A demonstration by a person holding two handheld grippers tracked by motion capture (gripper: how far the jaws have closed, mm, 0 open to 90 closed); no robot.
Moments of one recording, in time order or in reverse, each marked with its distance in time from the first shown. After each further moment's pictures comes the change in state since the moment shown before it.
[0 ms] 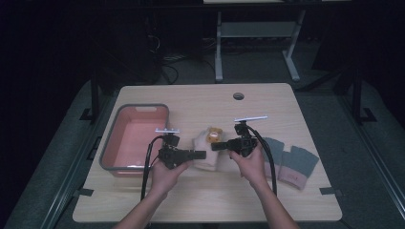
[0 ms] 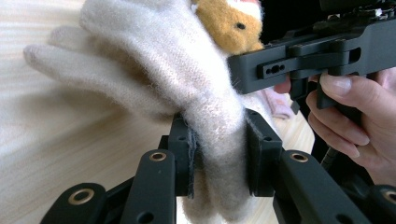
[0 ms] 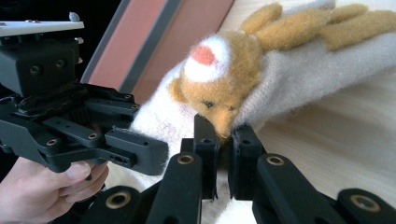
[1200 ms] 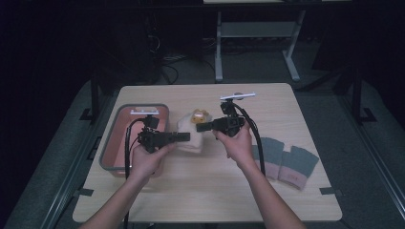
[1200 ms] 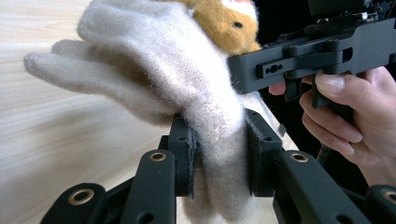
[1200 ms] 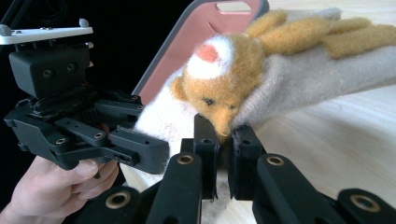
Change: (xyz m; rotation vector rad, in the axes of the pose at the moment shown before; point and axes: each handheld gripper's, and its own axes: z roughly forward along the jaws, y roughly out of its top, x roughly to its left) left arm -0.004 0.043 -0.062 -0.080 0.005 0.047; right arm 0.053 0.055 0.004 -0.015 0.049 -0.062
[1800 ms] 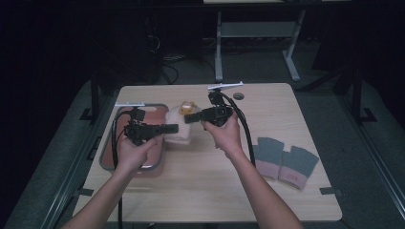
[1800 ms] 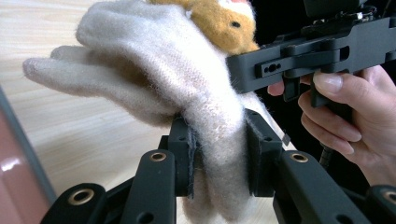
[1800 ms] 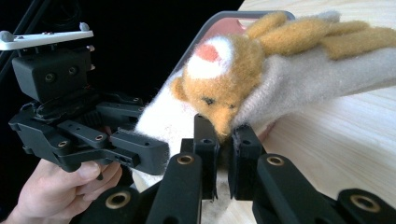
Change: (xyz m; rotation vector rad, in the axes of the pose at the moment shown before) left arm 0.009 0.018 -0.032 -0.035 0.027 0.018; right arm 0.021 0.029 0.020 0.006 0.038 -0.017
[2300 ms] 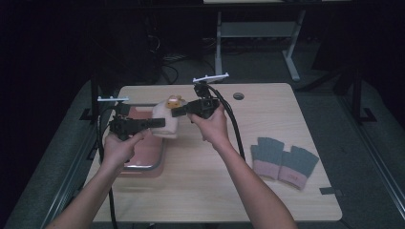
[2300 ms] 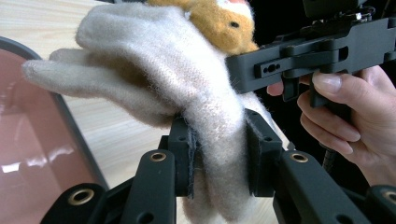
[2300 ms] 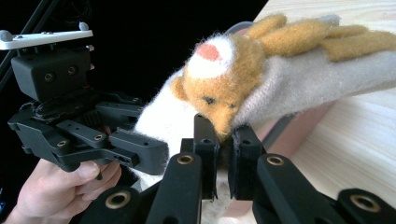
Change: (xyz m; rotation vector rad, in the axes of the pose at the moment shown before) left arm 0.009 0.013 -0.032 -0.032 0.032 -0.008; right arm 0.022 0.025 0.024 0.017 0.024 -0.032
